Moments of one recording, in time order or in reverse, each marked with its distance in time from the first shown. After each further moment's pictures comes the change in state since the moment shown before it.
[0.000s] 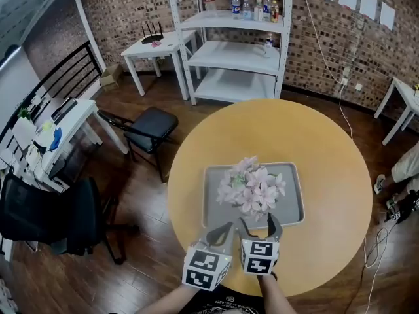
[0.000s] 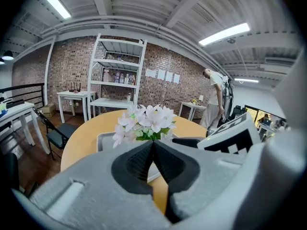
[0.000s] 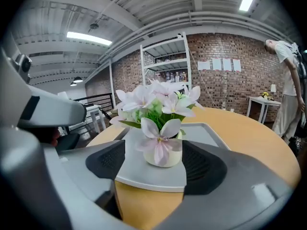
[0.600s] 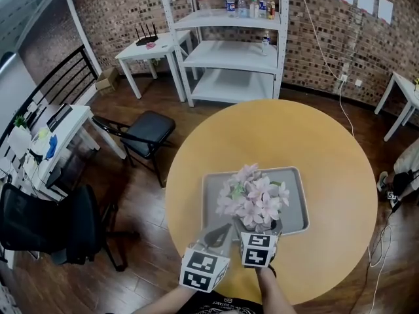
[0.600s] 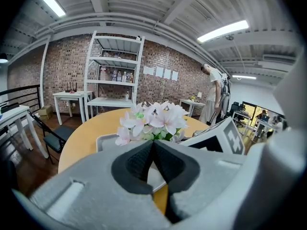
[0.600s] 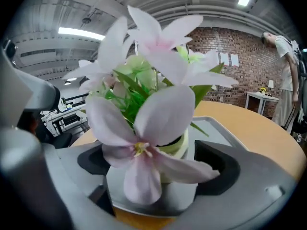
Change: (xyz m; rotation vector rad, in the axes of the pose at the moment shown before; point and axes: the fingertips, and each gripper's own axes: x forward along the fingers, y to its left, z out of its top) left arm 0.030 0.024 0.003 0.031 0.027 -0.023; right arm 0.067 -0.014 -0.009 0.029 0.052 -0.038
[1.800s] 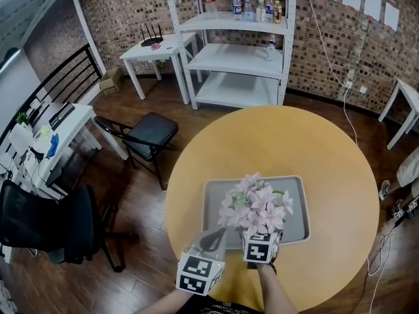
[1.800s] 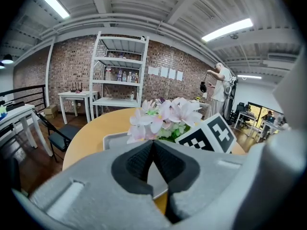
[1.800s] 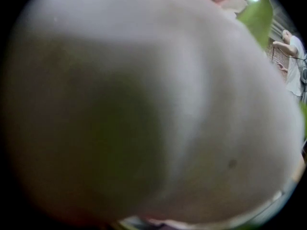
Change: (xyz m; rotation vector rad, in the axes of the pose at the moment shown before) left arm 0.003 0.022 -0.008 -0.020 -0.007 0.054; right arm 0.032 -0.013 -0.014 -0.024 0.120 -0.008
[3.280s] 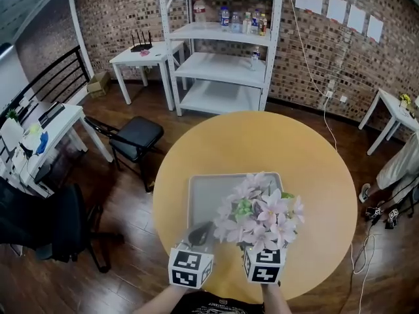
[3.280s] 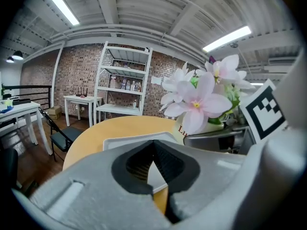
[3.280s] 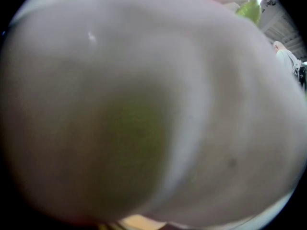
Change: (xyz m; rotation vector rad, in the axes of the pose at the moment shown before) left arm -0.028 -0.024 0.014 -0.050 -0.118 0.029; right arm -0.155 -0.020 0.049 -0.053 -0.200 -0.029
